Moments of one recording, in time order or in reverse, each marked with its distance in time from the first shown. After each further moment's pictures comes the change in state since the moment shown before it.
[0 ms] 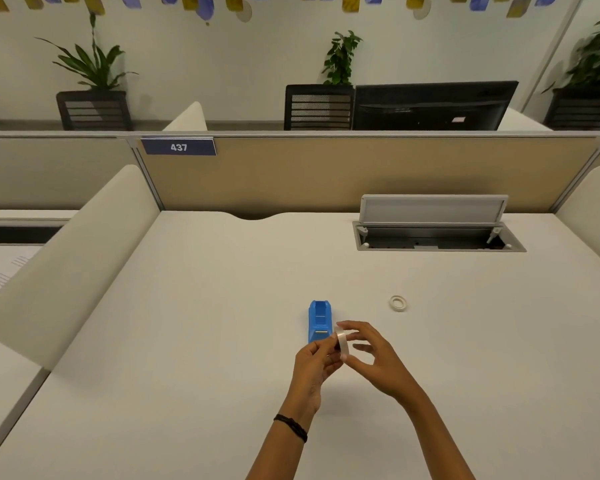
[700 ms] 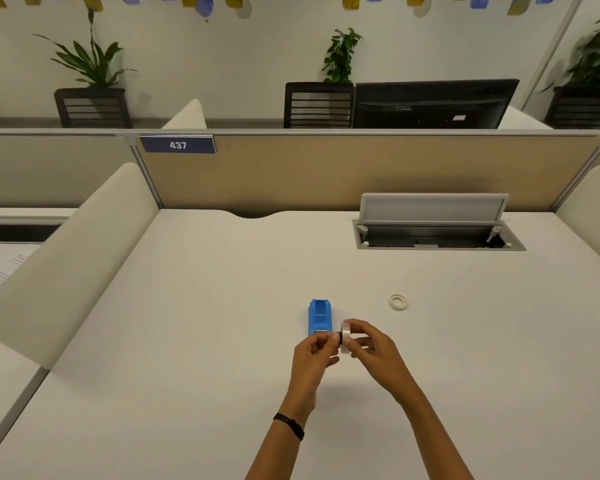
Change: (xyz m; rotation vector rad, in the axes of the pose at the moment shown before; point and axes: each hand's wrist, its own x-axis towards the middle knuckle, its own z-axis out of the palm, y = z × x) left_hand 0.004 -0.001 -0.005 0.240 -0.041 0.195; right_hand 0.006 0.004 0.004 0.051 0.121 0.114
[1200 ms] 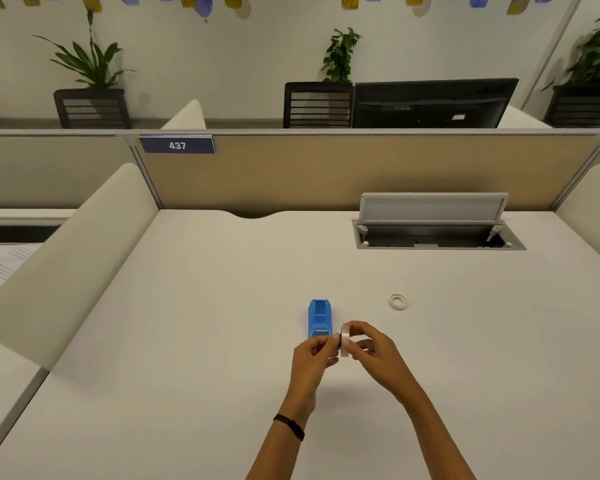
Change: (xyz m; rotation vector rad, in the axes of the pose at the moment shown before) left_hand 0.003 -0.005 0.001 0.011 0.021 -0.031; right_hand 0.000 0.001 0.000 -0.030 -0.018 0.049
